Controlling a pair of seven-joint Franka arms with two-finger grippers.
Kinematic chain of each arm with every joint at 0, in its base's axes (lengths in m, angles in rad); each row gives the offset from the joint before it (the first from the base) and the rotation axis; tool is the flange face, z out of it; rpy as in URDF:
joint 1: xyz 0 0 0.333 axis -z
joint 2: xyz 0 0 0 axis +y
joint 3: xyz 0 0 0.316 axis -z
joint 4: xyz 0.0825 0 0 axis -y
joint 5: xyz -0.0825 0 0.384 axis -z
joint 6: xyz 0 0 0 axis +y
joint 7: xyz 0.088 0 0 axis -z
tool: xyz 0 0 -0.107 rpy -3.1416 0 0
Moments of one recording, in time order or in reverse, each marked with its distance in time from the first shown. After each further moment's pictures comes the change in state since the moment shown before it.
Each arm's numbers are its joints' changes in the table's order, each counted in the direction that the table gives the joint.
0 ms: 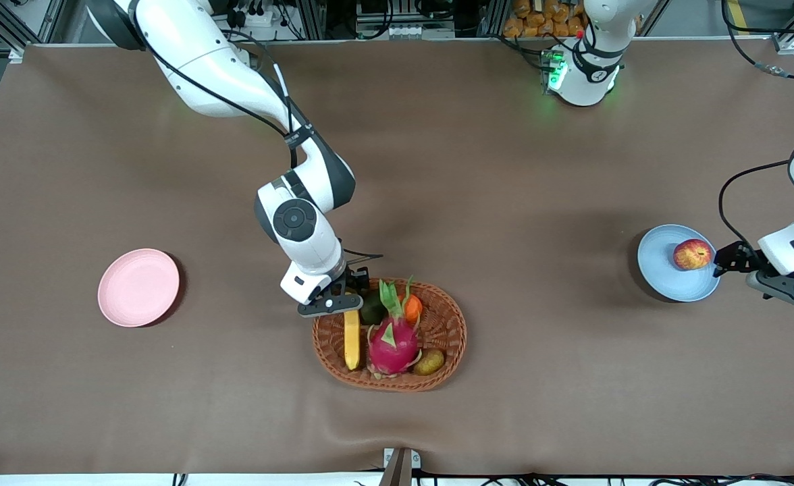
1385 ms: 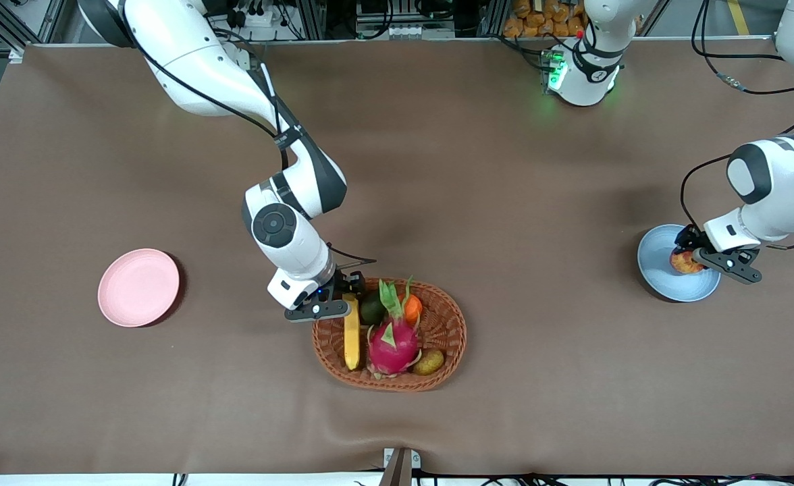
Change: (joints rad) left arm -0.018 0.052 -0.144 -0.369 0.000 -0.349 0.151; right arm 0.029 -0.020 0.000 -0.002 -0.082 0.009 -0.030
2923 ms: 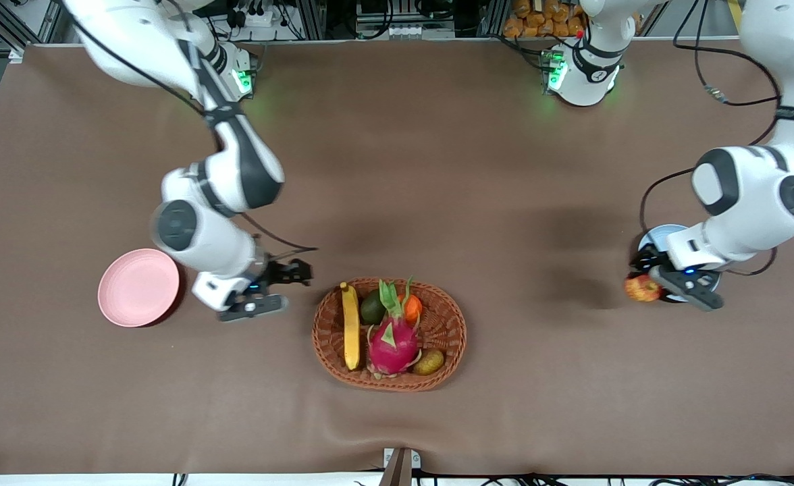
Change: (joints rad) left arm 0.226 -0.065 -0.001 0.126 0.173 0.102 -0.012; right arm 0.103 -0.161 -0.006 -0.092 -0.077 0.146 -0.185
